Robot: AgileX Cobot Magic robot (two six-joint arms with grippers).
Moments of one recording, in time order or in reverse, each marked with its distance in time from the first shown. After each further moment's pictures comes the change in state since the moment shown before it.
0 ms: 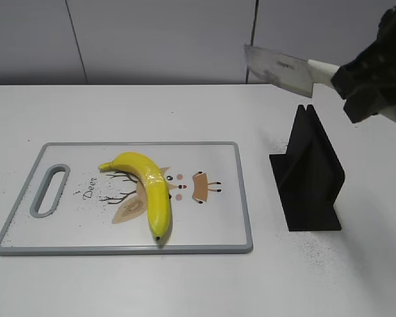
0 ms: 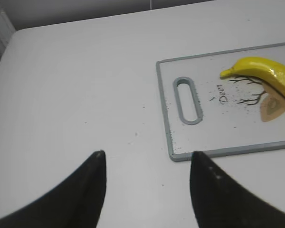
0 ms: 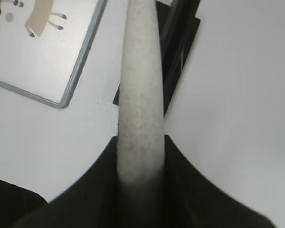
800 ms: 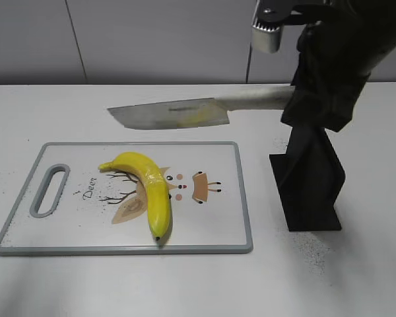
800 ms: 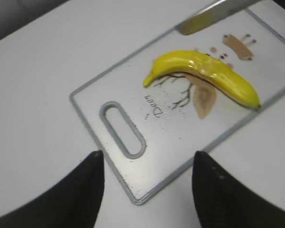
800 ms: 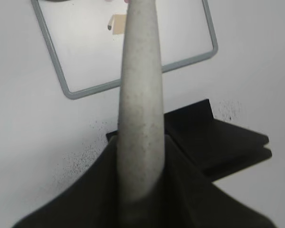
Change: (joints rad) left arm -0.016 0.764 -0.330 -0.382 -0.093 0.604; right arm 0.000 0.173 -0.092 0.222 -0.080 -0.966
